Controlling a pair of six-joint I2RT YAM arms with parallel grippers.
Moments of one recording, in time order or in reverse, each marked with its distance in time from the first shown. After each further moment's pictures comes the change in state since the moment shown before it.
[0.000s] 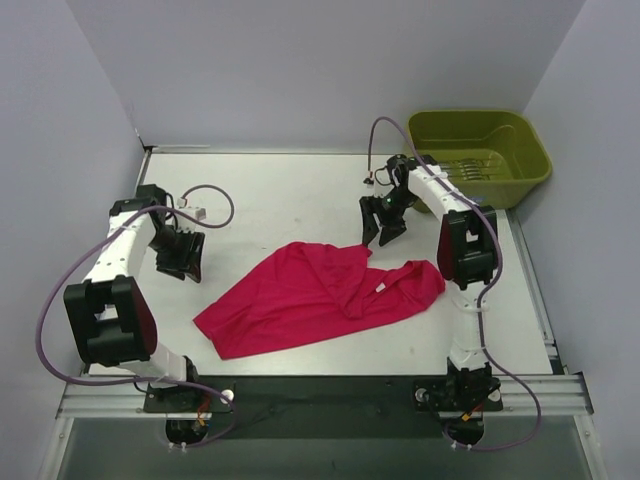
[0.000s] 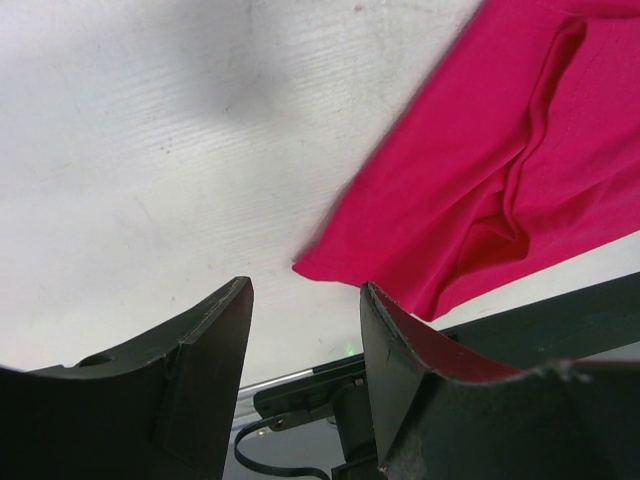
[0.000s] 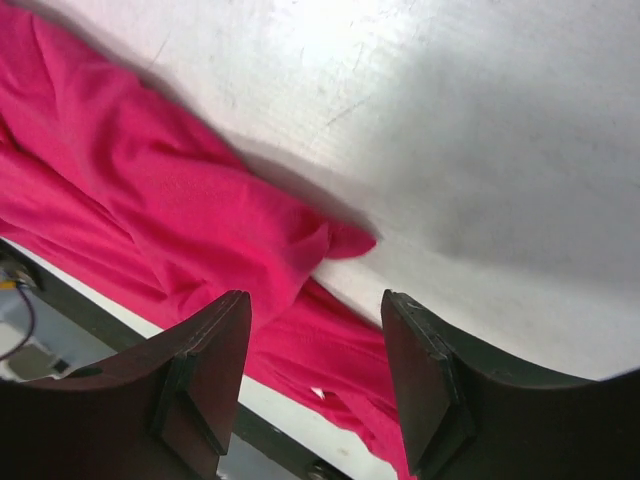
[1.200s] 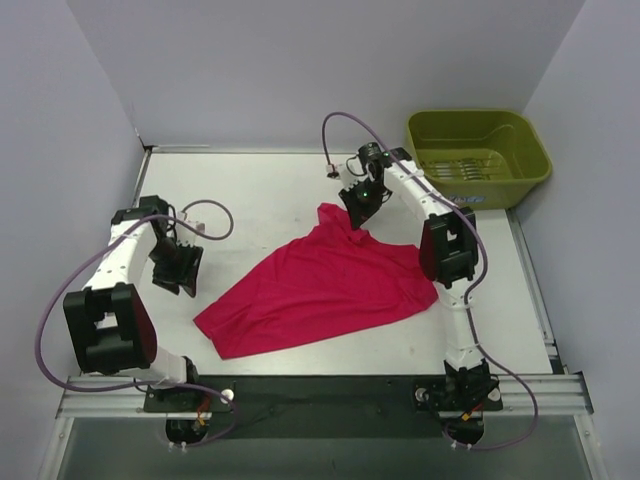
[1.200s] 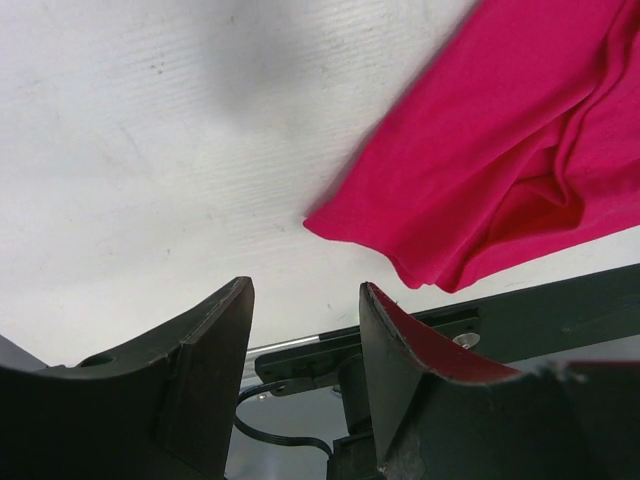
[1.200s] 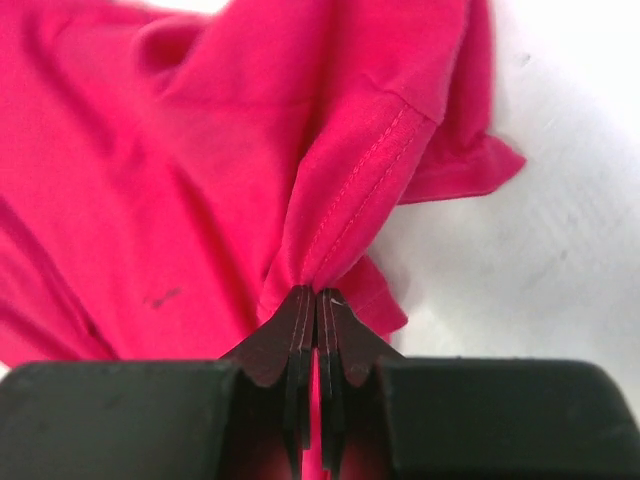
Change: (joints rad) left arm 0.000 -0.047 -0.093 -0.040 -0.105 0.002; right arm 0.130 0.145 0.260 0.064 0.066 -0.376
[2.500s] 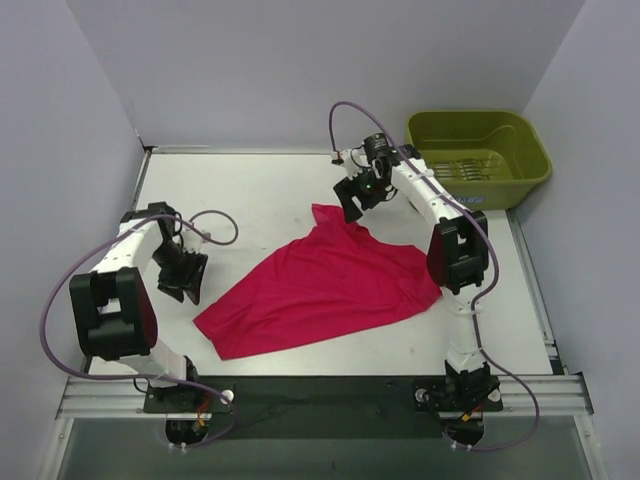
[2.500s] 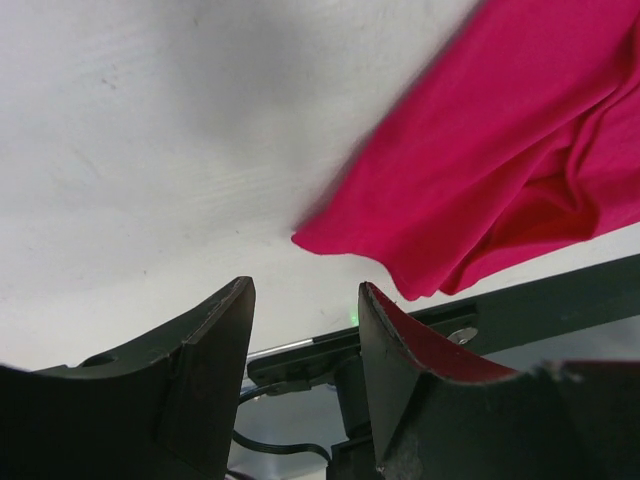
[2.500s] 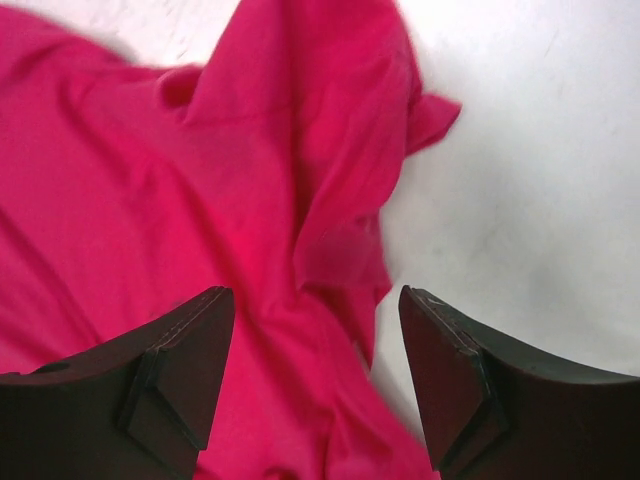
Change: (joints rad) left arm -0.010 0.086 -0.007 0.025 0.030 -0.002; right arm -0.017 -0.188 -0.127 0.099 0.032 0.056
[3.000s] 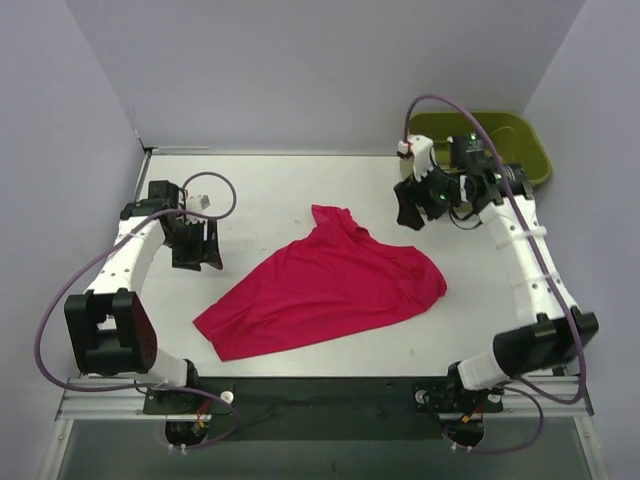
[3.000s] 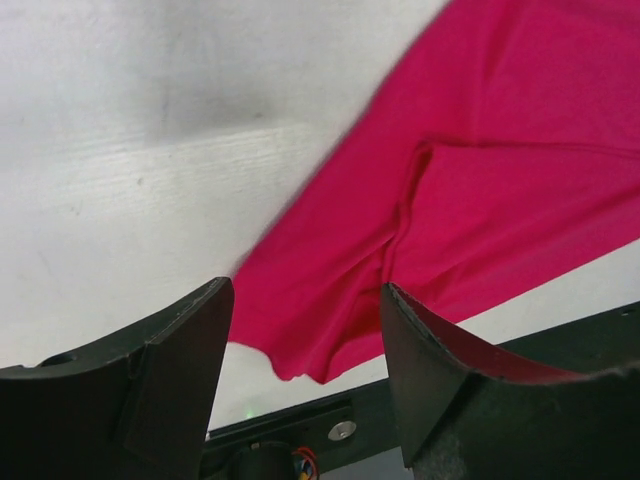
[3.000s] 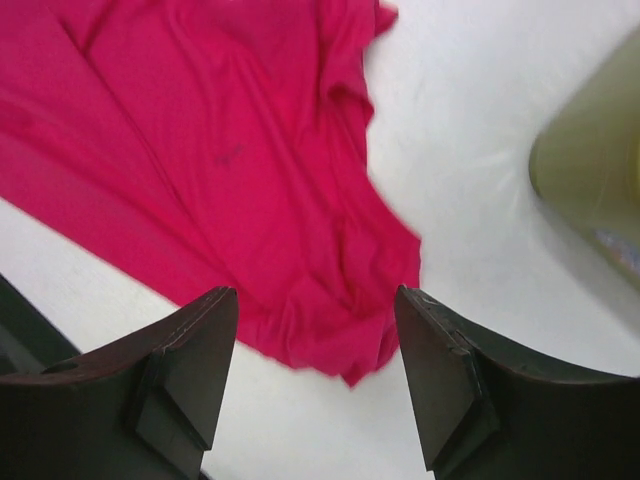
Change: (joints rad) left arm -0.089 -0.100 0.092 0.158 0.169 -0.322; right arm -0.163 -0.772 -0.418 -0.111 -0.026 -0.103
